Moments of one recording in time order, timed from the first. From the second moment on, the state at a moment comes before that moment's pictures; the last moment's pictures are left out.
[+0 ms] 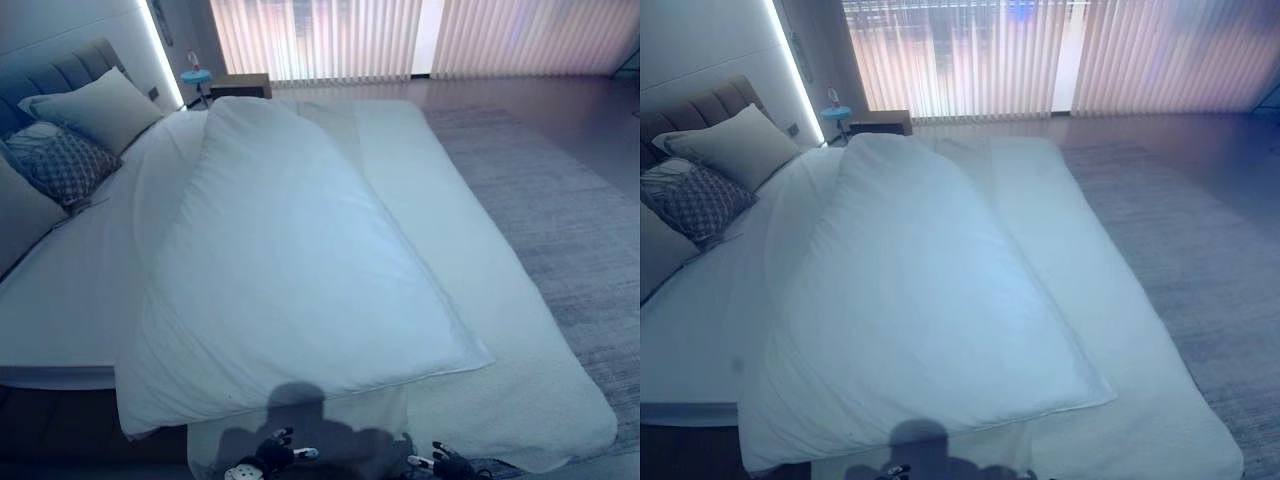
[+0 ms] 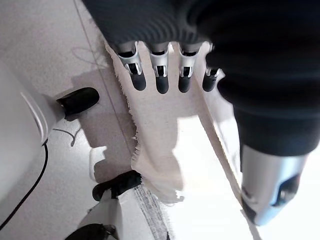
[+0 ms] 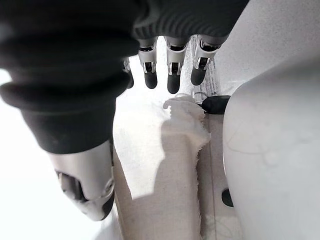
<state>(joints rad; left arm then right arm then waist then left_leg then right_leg) -0.16 0.10 -0.41 1.27 -0.26 -0.14 -0.06 -0.06 -0.17 0.29 1.23 0.36 -0.15 0.00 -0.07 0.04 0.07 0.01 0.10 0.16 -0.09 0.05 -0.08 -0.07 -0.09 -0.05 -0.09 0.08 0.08</state>
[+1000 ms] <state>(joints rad) -0.51 0.10 -0.16 1.03 -0.97 -0.22 0.08 -0.33 -0.20 0.38 0.93 0.54 -0.21 -0.09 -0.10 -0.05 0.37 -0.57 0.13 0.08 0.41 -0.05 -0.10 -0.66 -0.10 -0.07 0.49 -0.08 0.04</state>
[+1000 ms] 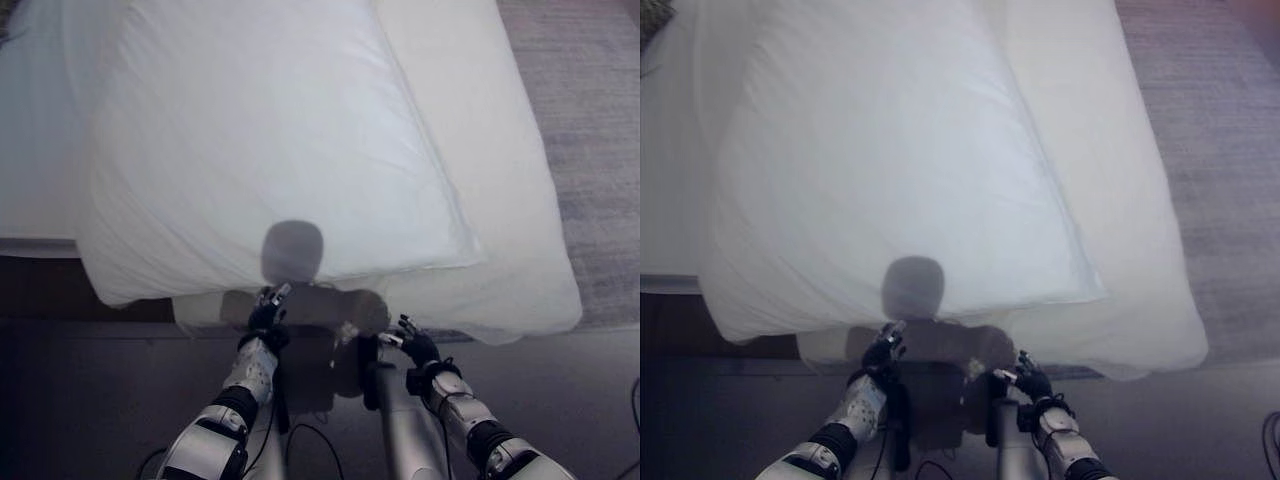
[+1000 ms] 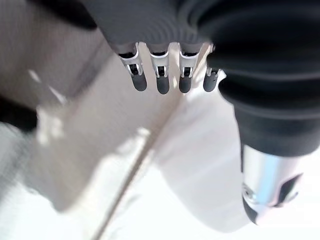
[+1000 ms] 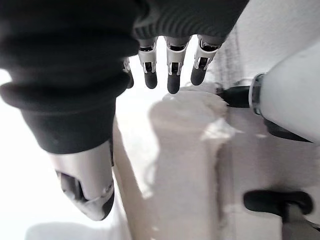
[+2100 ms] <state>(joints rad) -0.70 0.05 0.08 1.08 -1.35 -0.25 0.29 -0.32 -0.25 0.45 0.75 0.50 -0.21 -0.10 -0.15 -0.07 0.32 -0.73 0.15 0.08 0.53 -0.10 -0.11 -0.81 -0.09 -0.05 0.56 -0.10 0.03</state>
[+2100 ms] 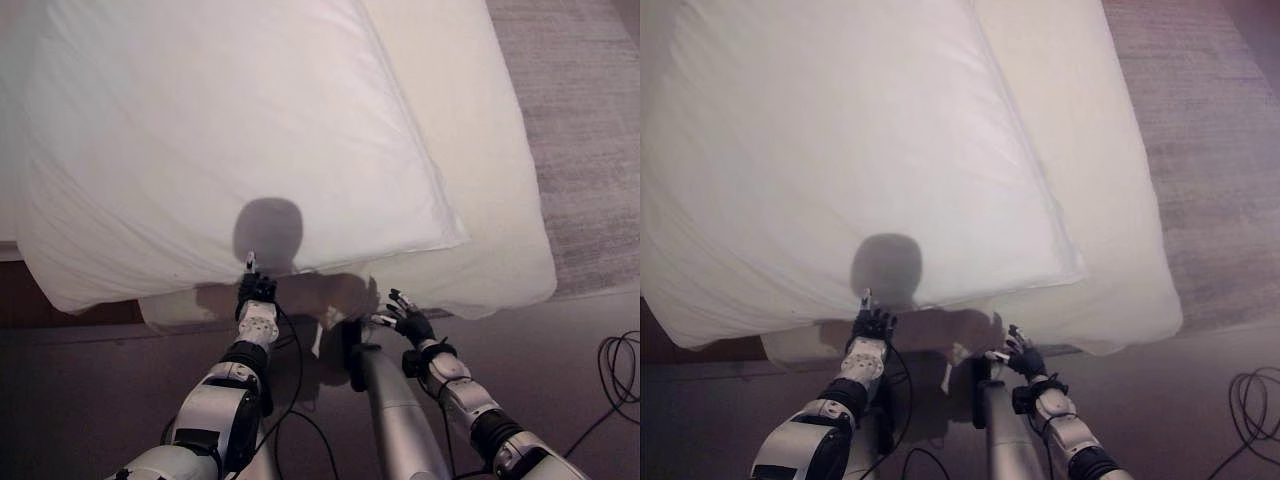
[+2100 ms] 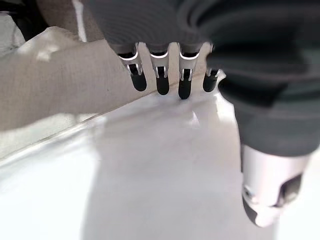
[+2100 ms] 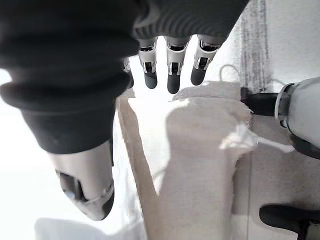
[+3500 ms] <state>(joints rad) -0.63 0.05 0.03 0.94 -1.35 -0.30 0.24 -0.30 -0.25 0.44 0.71 0.50 -0.26 -0.18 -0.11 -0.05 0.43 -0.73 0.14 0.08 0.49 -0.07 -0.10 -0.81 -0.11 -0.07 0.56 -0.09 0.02</state>
